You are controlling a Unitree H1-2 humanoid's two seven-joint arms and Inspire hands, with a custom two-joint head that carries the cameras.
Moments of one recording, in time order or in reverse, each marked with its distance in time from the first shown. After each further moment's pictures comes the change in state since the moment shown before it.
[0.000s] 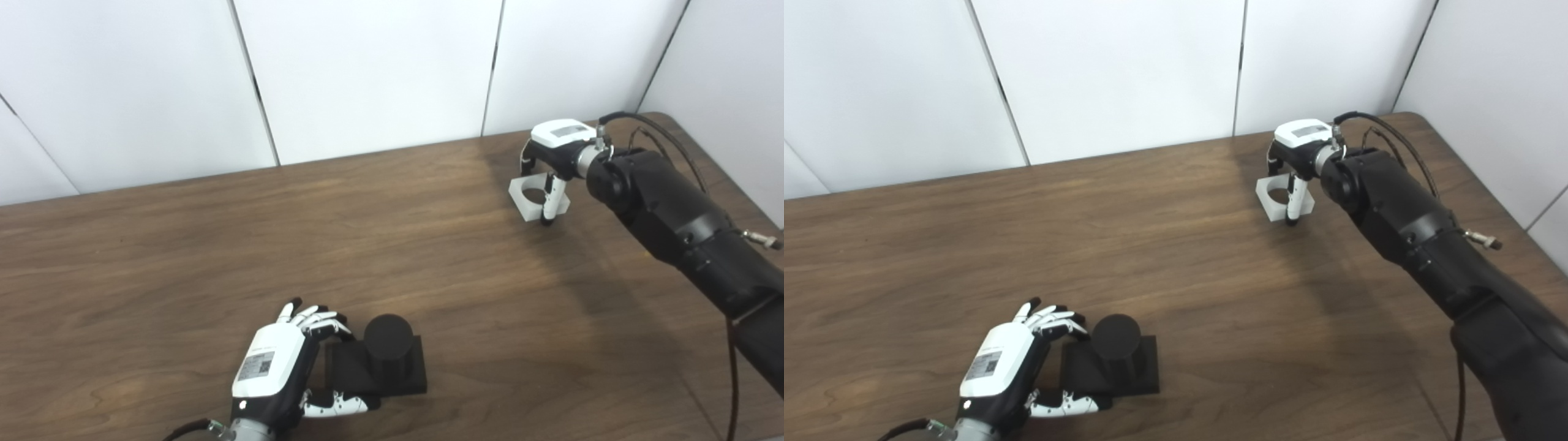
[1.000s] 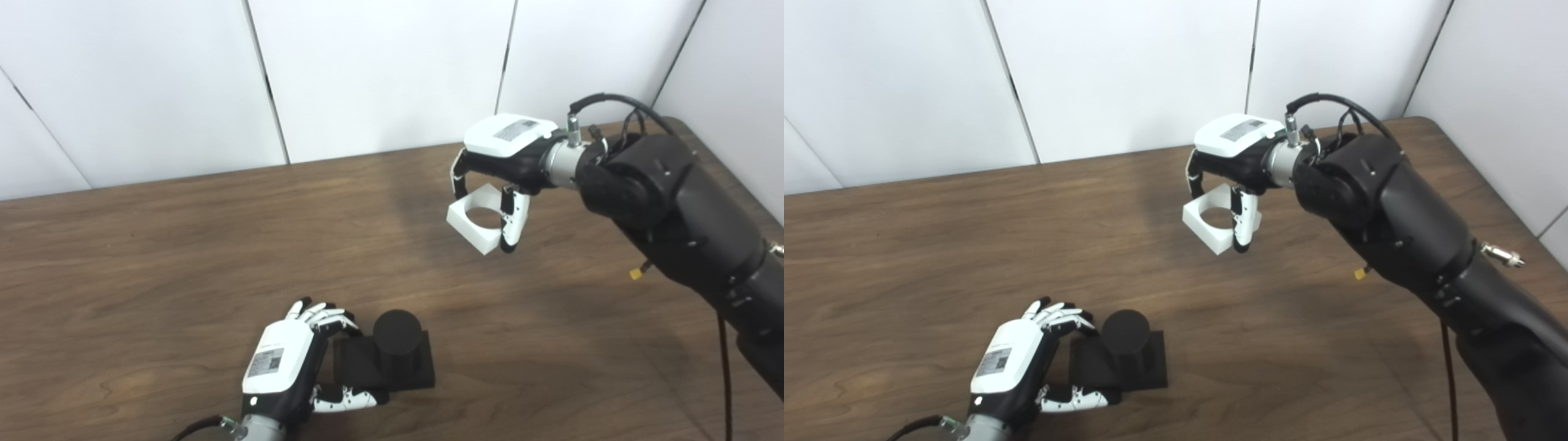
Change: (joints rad) left arm -0.012 -0.035 -0.028 0.044 0.027 -0.003 0.052; right arm 0.018 0.000 -0.069 -0.864 0.045 0.141 0.603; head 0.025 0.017
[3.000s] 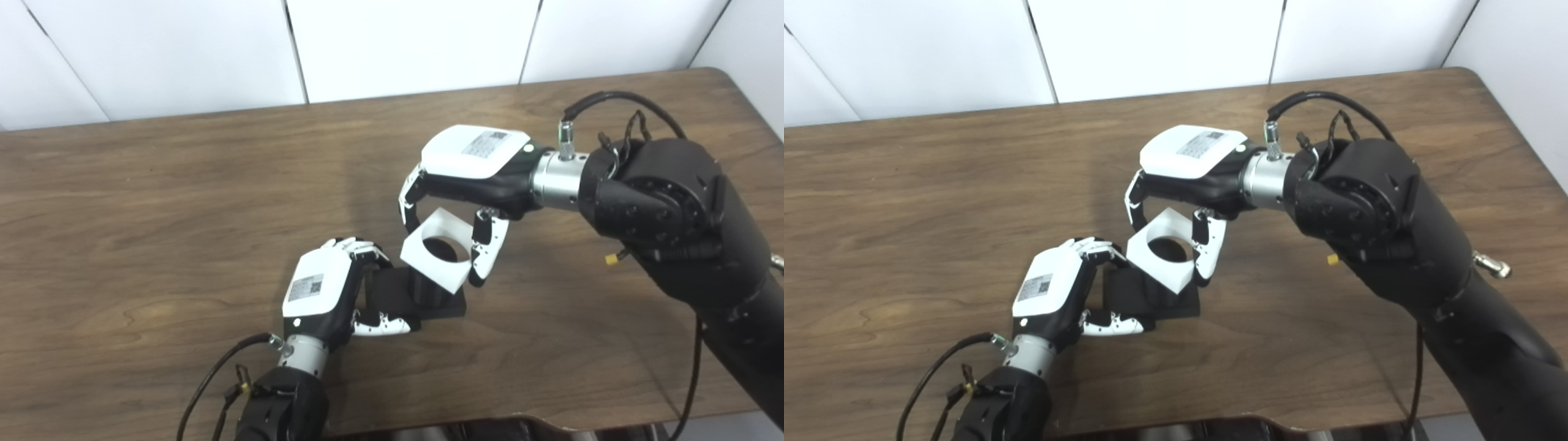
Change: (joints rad) left arm -0.036 -0.090 -0.073 -0.028 0.098 0.165 -0.073; right arm 0.084 0.160 0.025 -0.190 0.116 -0.002 0.071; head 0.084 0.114
